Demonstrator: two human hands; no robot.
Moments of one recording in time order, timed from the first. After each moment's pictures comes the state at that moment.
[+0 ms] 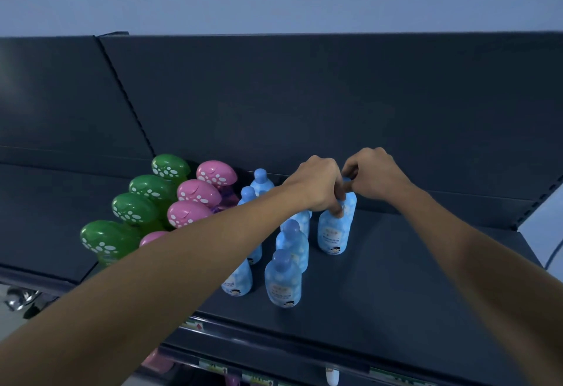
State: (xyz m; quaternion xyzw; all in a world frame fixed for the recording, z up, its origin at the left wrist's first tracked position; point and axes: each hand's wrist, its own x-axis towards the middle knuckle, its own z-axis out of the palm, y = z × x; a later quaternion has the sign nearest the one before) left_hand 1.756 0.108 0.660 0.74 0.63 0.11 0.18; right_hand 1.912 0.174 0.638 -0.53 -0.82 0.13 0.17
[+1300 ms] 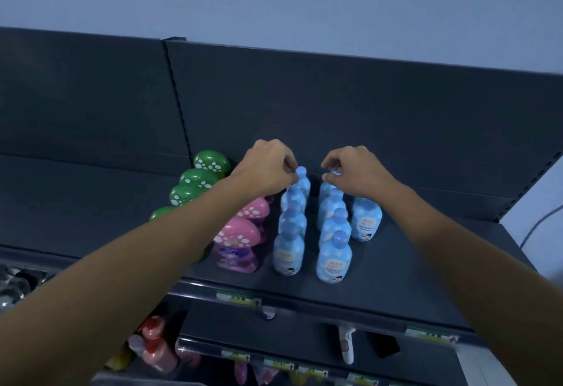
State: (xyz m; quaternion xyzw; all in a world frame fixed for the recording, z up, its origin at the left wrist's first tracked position) left_hand 1.589 0.023 0.702 0.72 0.64 0.25 0.11; right_hand 1.798 0.078 0.691 -0.53 -0.83 0.08 0.16
